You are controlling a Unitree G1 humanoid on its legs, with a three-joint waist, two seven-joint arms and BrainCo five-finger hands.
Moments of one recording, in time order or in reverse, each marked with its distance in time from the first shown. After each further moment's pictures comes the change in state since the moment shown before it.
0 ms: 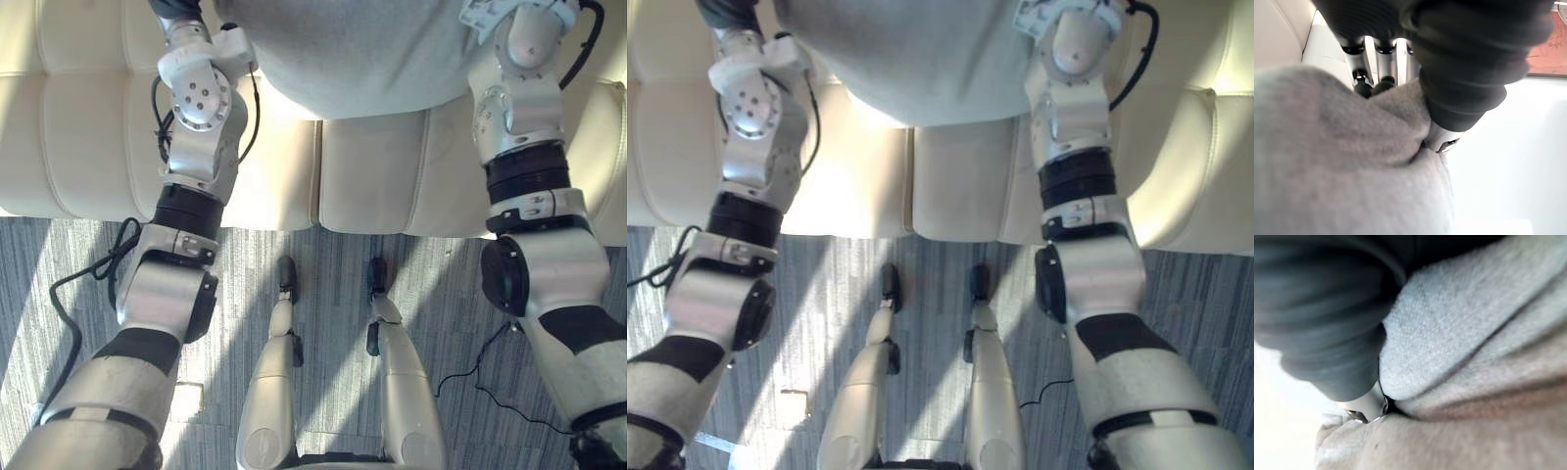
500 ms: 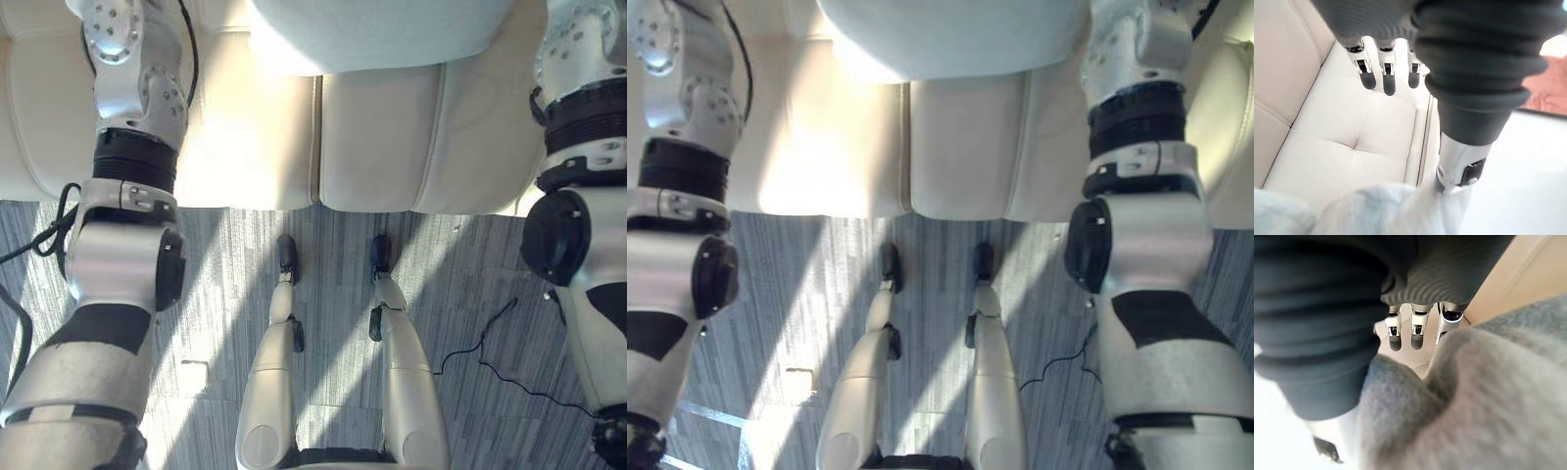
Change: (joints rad) left arm -0.118 0.093 0.134 0.089 -0.298 -0.002 -0.076; right arm -0.140 -0.083 -0.080 0.109 0.441 -0.001 0.003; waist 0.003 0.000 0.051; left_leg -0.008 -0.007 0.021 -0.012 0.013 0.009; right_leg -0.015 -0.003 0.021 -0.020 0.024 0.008
